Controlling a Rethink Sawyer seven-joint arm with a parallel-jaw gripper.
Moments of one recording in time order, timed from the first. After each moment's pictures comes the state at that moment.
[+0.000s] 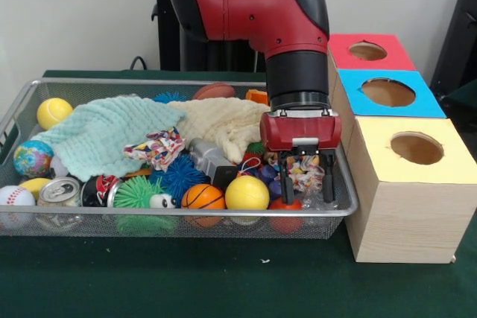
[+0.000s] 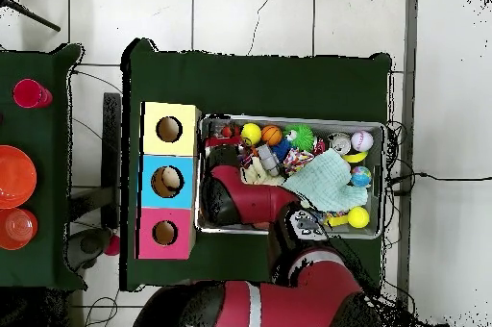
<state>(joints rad) -0.25 -0.38 0.10 1.74 -0.19 -0.56 1.58</state>
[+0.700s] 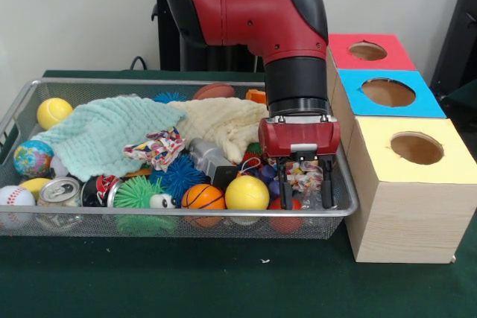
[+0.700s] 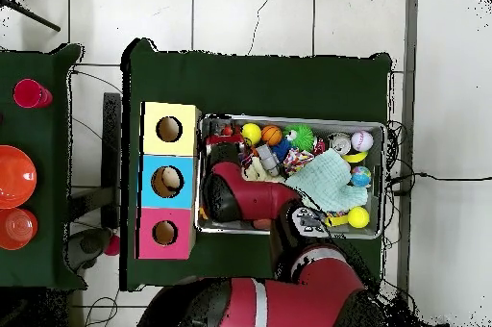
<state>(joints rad) -0.26 -0.37 0.12 1.72 -0.19 -0.53 1.58</state>
